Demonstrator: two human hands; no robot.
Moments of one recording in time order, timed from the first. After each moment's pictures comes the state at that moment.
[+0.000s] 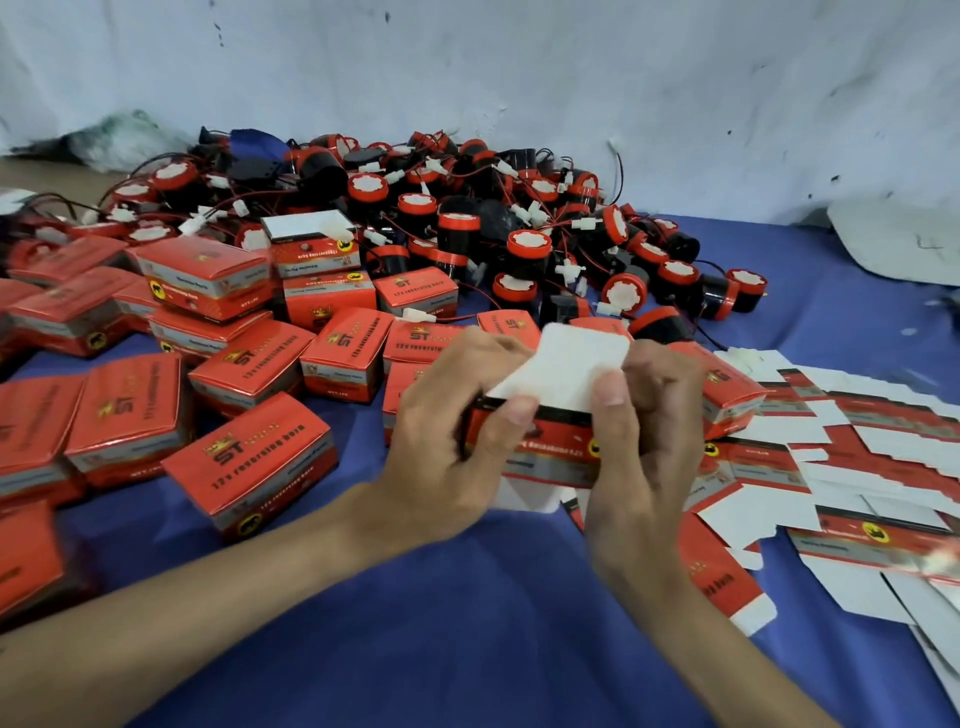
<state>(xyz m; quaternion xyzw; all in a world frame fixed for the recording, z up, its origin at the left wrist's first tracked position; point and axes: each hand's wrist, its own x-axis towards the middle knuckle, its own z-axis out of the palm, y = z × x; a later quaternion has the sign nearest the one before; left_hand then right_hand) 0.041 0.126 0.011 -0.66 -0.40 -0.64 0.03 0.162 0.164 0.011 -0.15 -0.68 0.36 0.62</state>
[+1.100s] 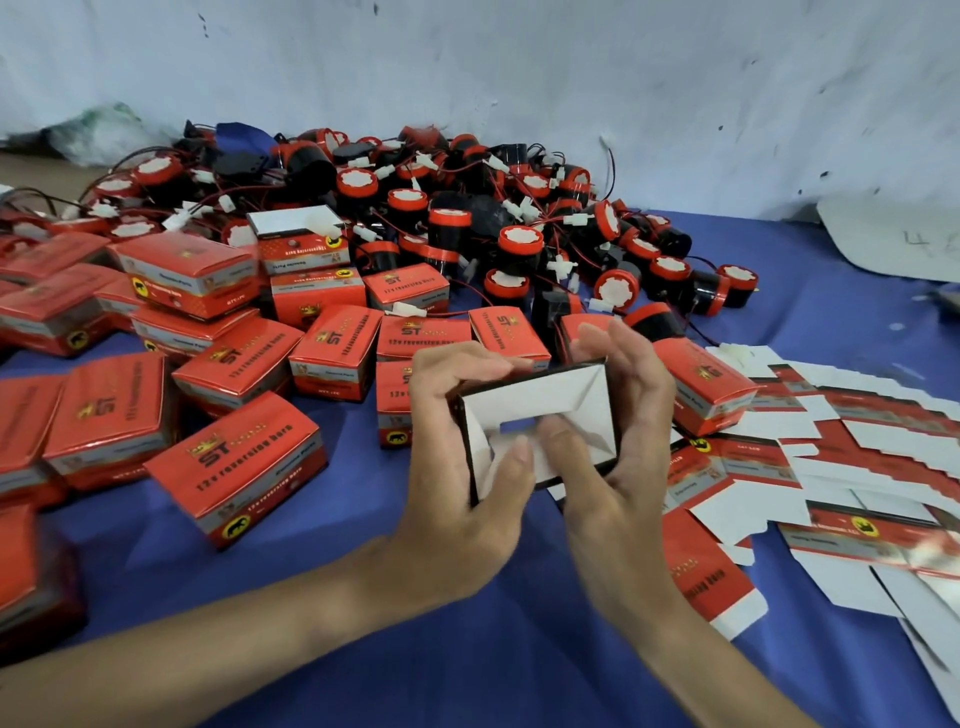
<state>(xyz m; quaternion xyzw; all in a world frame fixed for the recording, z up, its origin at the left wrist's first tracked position) 0.069 0.115 0.000 -0.59 -0.41 -0.70 0.00 0.166 0.150 0.008 -0.20 -0.65 0.47 0.57</state>
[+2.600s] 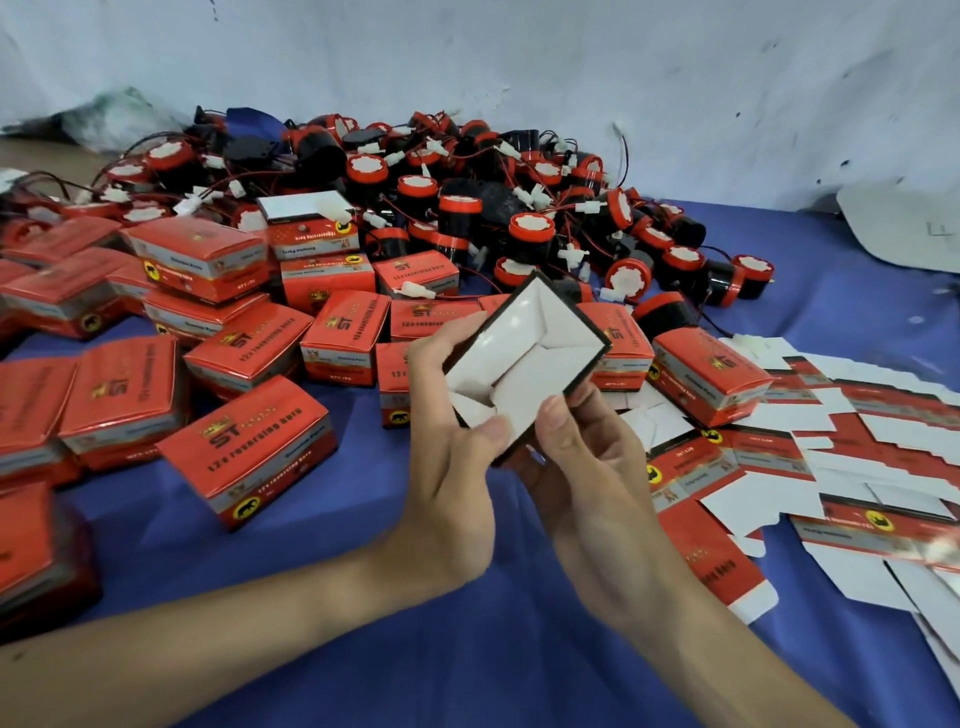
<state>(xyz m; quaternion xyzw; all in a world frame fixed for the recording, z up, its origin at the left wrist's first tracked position) 0.072 0.111 -0.006 -0.49 -0.39 -0.77 -0.16 0.163 0.146 0.007 -0.13 -0.48 0.76 0.41</state>
